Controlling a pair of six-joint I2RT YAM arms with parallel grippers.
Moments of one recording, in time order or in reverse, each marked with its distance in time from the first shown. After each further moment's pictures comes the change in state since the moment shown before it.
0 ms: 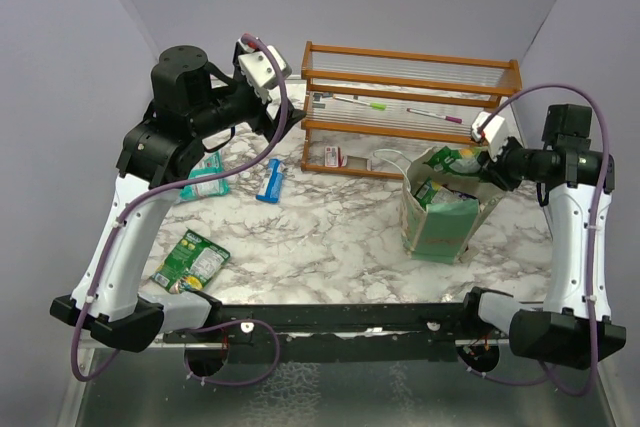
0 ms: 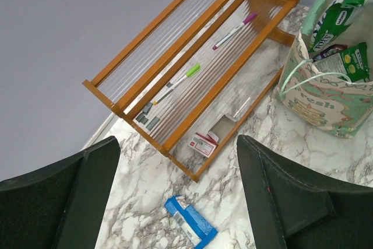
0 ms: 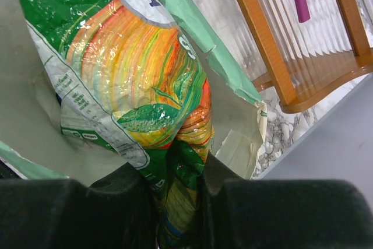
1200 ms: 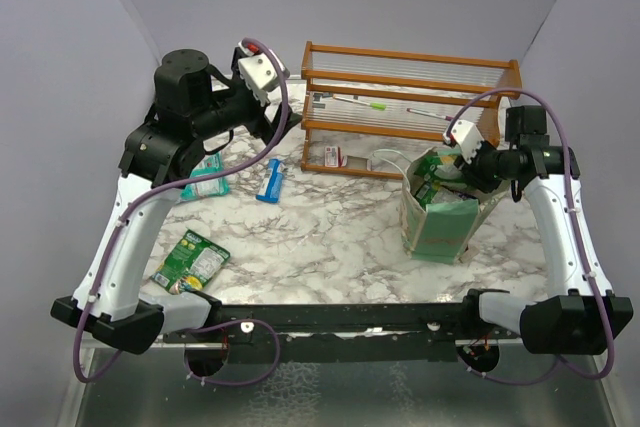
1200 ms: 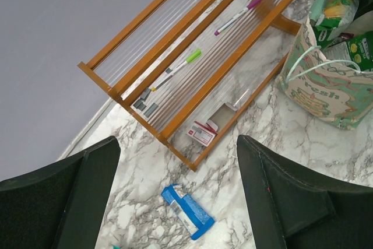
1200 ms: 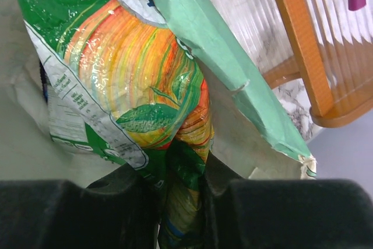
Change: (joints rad) left arm 0.025 -0.008 -0.049 -0.005 0.001 0.000; right arm 0.185 0.058 -0.127 0.141 0.211 0.137
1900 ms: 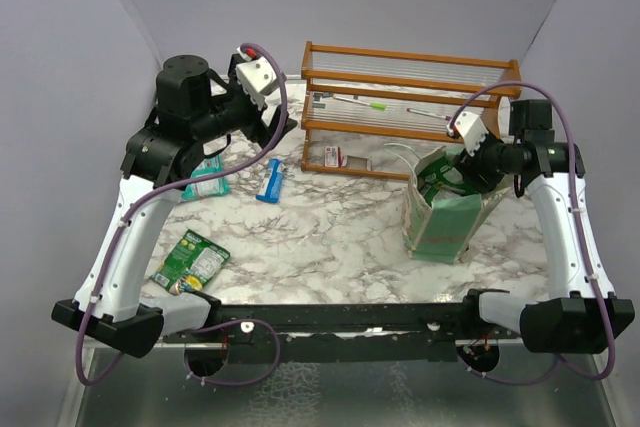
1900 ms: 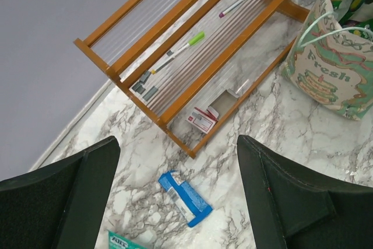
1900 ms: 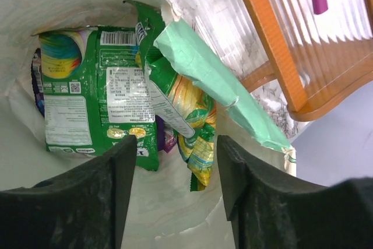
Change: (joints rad) left arm 0.033 -0.020 -0.055 0.000 0.000 0.000; right arm 0.003 0.006 0.043 0.009 0.035 0.024
